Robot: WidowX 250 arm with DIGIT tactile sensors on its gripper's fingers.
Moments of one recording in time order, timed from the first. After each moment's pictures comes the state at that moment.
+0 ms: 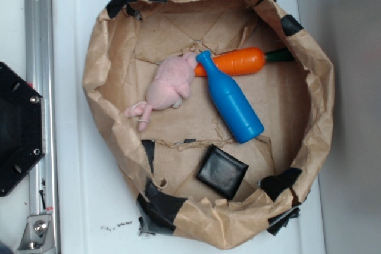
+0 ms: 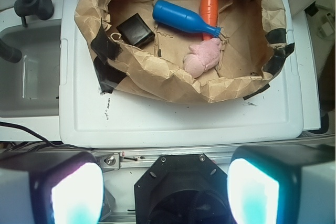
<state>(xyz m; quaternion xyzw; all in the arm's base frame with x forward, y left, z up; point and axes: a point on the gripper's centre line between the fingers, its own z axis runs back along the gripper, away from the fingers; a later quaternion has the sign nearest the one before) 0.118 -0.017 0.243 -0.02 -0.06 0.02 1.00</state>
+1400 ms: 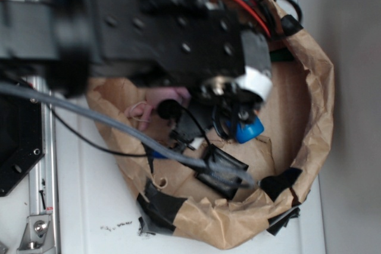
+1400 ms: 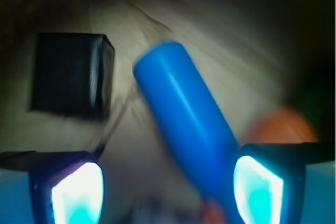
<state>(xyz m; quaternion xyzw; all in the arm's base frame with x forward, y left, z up) 0.281 0.000 0.058 0.00 -0.06 -0.35 0.94</state>
